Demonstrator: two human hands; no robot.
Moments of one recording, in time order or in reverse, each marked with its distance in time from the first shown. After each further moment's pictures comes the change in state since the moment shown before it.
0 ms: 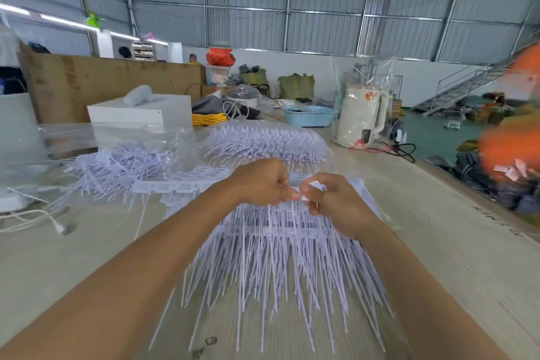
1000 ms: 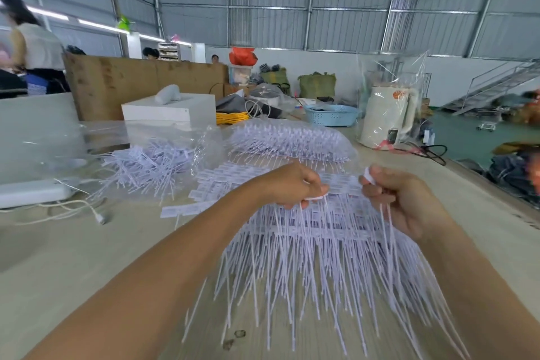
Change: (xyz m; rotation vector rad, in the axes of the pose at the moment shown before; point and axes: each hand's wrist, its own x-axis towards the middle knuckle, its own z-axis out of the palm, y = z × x) left_hand -0.011 0.001 0.005 -0.434 -0.113 -0.076; right_hand -0.007 -0.013 -0.038 0.652 0.033 0.180
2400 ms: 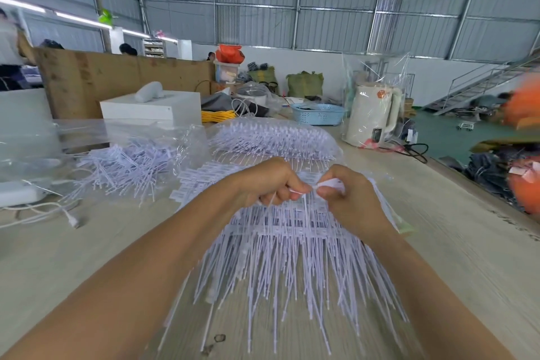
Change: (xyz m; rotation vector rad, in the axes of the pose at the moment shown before) left_hand 0.003 0.005 -0.005 -0.251 -0.059 -0.129; right_hand 0.000 0.031 0.025 -0.971 0.137 -0.364
